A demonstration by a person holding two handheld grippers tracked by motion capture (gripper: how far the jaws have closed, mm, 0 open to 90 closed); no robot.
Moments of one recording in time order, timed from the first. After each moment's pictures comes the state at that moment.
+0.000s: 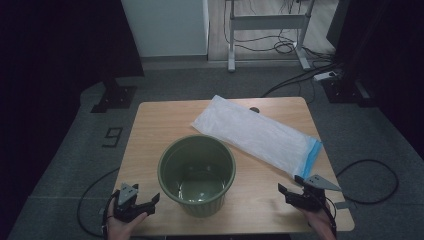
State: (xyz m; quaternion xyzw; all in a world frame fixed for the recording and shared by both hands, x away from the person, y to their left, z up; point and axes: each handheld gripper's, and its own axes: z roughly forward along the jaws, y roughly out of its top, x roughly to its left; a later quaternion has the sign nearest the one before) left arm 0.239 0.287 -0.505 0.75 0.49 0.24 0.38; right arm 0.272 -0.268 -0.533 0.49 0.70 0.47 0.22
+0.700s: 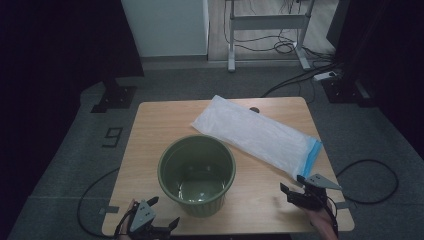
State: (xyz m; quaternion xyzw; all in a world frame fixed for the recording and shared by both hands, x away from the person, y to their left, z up) left arm 0.194 0.231 -0.493 0.81 0.35 0.20 0.42; right arm 0.276 -0.274 -0.538 0.49 0.71 0.46 0.22
